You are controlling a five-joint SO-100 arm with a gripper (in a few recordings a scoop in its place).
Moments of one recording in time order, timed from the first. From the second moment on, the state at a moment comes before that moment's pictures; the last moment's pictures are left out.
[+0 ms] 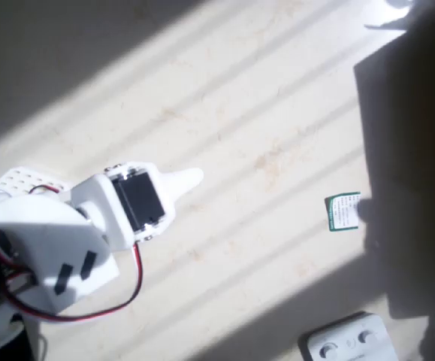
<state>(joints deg) -5.2 164.7 150.3 61.9 -6.2</state>
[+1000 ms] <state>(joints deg) -26.2 78.0 66.3 61.9 -6.0</state>
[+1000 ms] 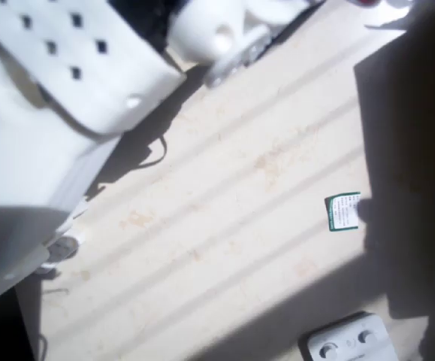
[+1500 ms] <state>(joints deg) -32.0 51.4 42.4 61.9 -6.0</state>
